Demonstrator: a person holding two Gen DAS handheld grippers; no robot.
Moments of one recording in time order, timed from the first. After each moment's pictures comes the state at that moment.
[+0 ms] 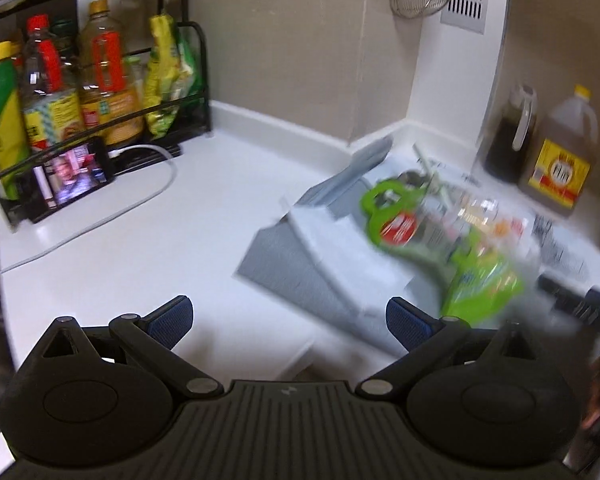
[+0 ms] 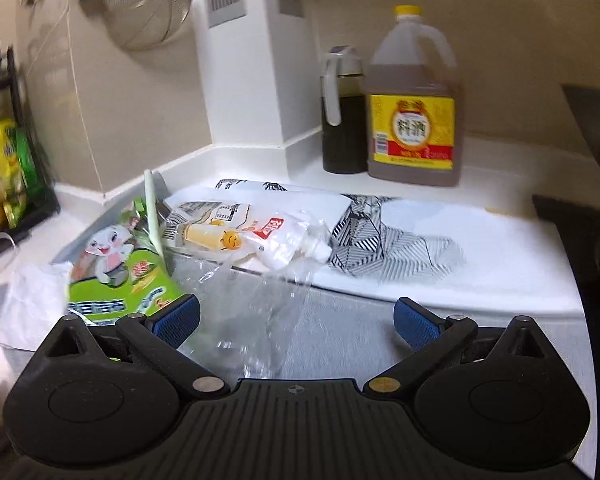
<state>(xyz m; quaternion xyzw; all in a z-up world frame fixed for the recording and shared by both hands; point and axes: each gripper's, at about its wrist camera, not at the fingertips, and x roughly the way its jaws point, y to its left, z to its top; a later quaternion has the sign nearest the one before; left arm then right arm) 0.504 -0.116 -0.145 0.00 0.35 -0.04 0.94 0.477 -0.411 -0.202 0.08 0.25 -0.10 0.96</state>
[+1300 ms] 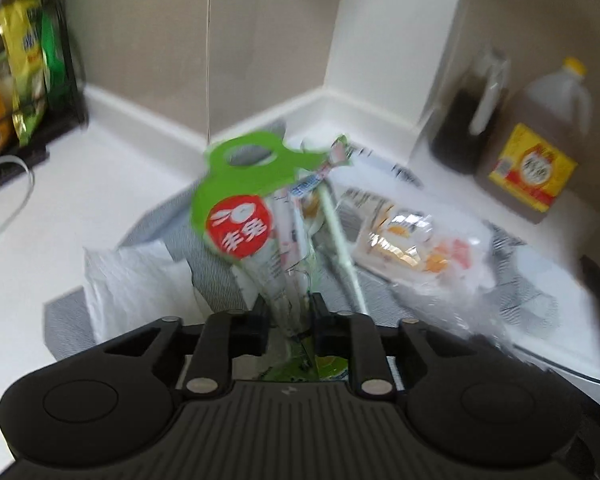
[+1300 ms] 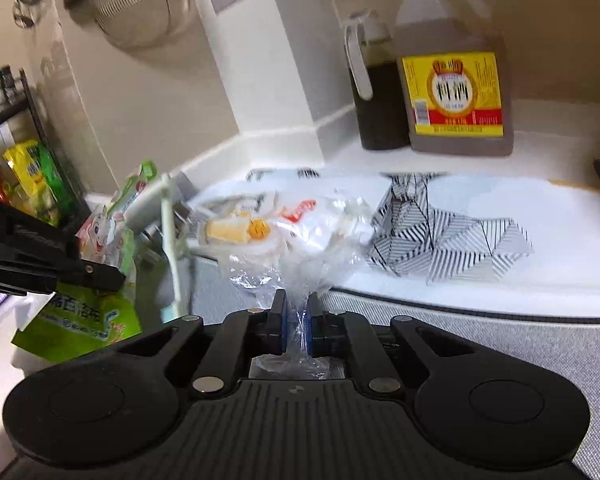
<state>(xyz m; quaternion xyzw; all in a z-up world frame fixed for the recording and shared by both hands) 0.610 -0.231 -0.154 -0.01 0.40 -0.11 0.91 0.503 -0.437 -0.218 0.16 0.25 -0.01 0.95</state>
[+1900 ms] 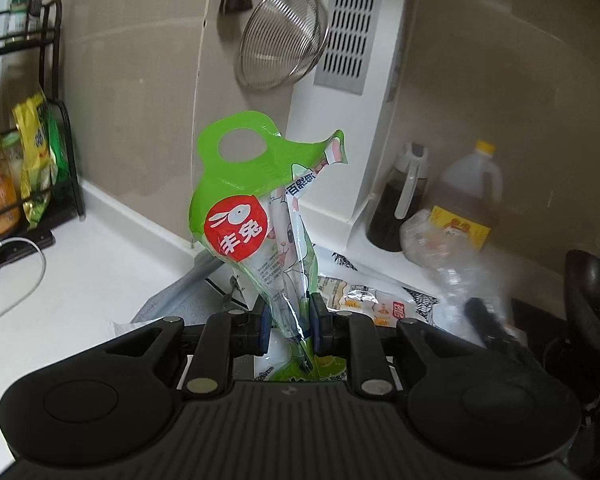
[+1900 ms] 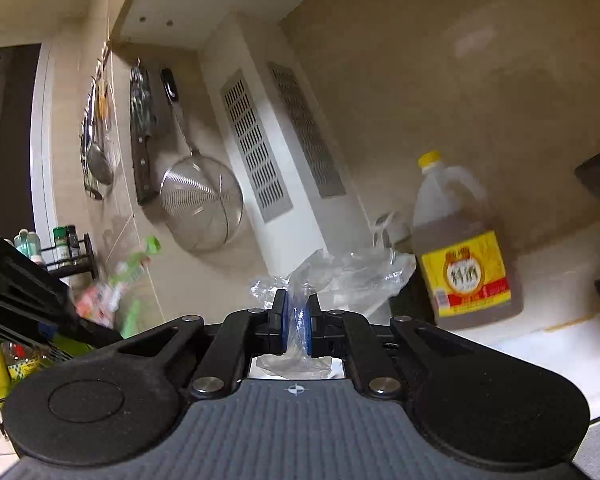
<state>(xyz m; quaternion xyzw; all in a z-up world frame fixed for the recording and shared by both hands) 0.537 -0.220 -0.072 -0.02 0.28 -0.16 0.95 0.444 -0.451 -0.181 0.19 -0.04 0.00 0.98</state>
